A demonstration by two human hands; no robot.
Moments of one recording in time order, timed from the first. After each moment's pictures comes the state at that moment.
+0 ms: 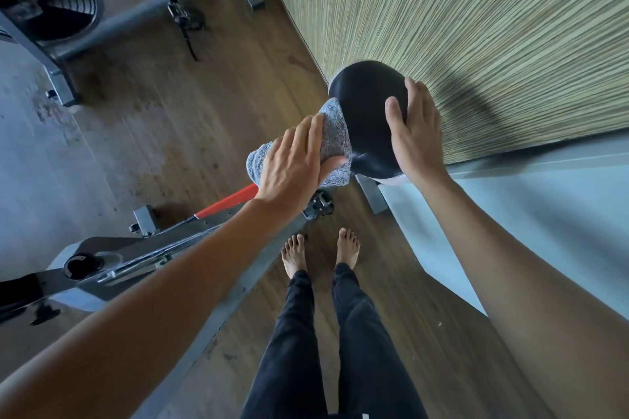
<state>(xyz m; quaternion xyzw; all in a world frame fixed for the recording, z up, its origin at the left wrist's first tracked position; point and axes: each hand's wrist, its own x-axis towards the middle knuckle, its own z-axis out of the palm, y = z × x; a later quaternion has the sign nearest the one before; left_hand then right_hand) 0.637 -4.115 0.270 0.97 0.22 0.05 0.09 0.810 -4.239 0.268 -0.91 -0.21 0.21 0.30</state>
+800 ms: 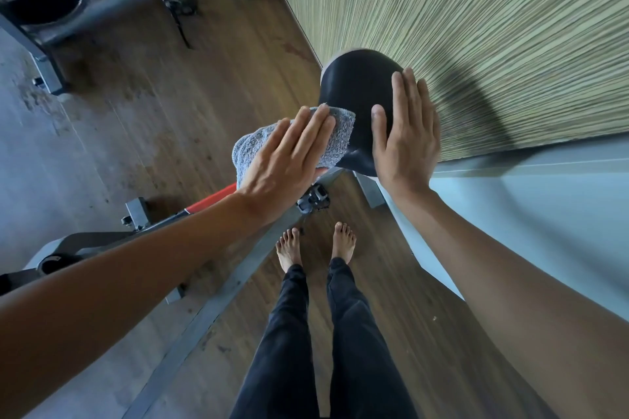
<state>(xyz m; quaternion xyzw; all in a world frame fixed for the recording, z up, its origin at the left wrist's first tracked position) 0.632 -4.107 0.254 0.99 0.06 0.09 -0.08 0.793 -4.243 0.243 -0.93 -0.31 -0.08 0.19</state>
